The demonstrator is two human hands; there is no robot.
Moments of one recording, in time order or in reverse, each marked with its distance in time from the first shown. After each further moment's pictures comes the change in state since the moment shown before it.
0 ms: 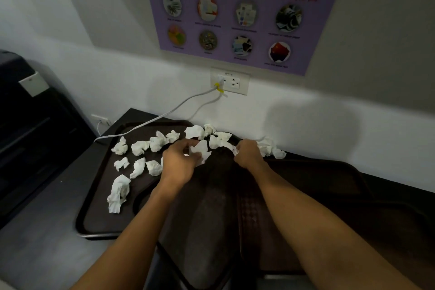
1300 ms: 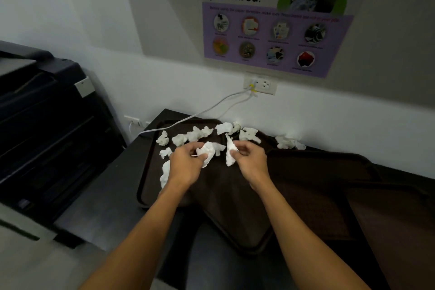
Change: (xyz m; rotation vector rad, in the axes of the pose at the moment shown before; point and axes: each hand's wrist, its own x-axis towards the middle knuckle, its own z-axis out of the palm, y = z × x) left_hand -0.065 -0.024 -0.131 -0.055 -0.031 -0.056; right_hand -0.184 -0.131 -0.005 0.956 0.208 -0.047
